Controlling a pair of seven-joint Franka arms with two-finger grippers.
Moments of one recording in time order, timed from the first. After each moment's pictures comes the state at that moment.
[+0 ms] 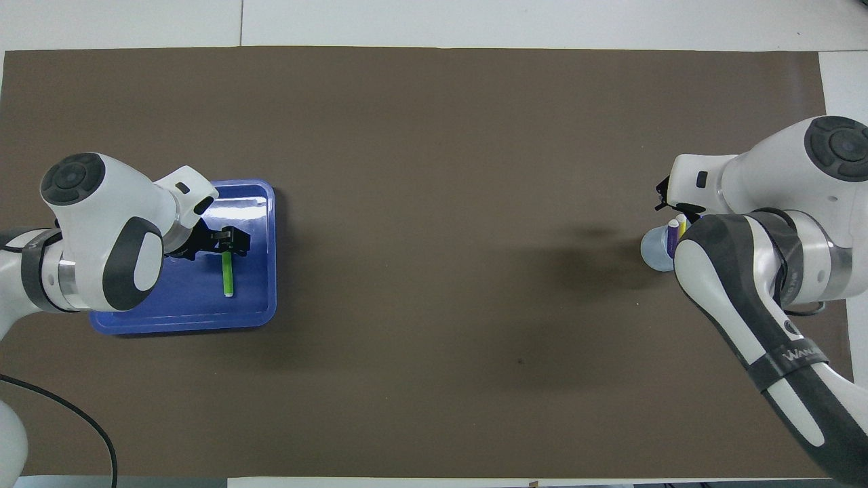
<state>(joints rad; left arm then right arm) -0.05 0.18 -0.09 -2.02 -0.03 2.03 -0.11 -0.09 0.12 0.12 -2.02 -0.07 2.09 -1.99</state>
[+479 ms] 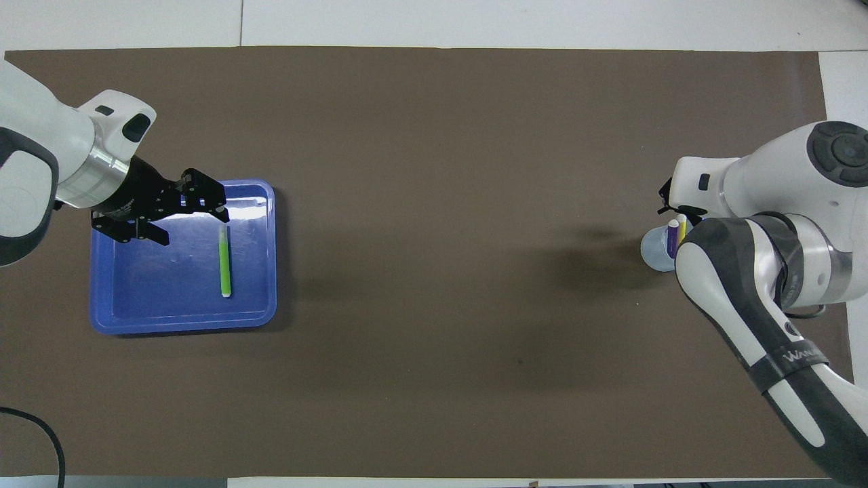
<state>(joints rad) -0.05 0.11 -0.12 -1.69 -0.20 1.63 -0.42 -0.09 0.11 0.12 -2.04 -0.07 2.11 -1.99</state>
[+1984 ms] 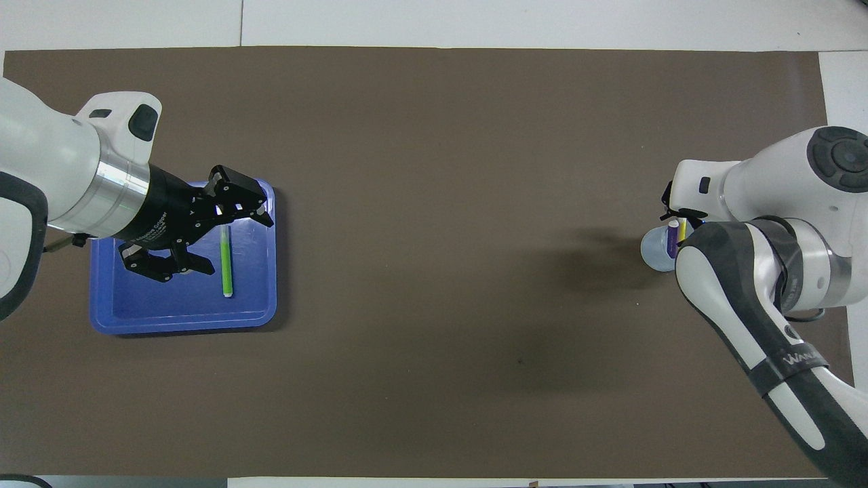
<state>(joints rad) -0.12 0.00 -0.15 -1.68 -0.36 1.59 -0.84 -0.10 0.10 0.12 -2.05 -0.06 2.11 -1.99</state>
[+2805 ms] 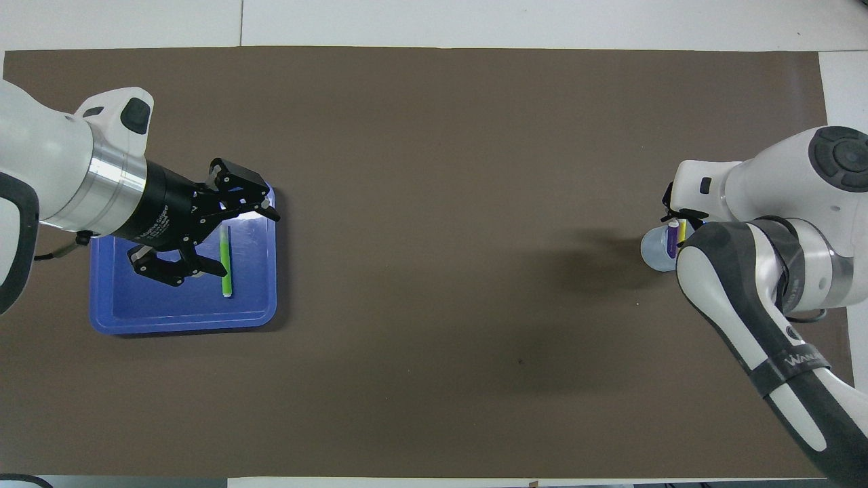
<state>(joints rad) -0.12 0.00 -0.15 -1.68 -0.39 1.59 -0.90 -0.10 0.10 0.12 -2.05 -0.06 2.11 -1.99</state>
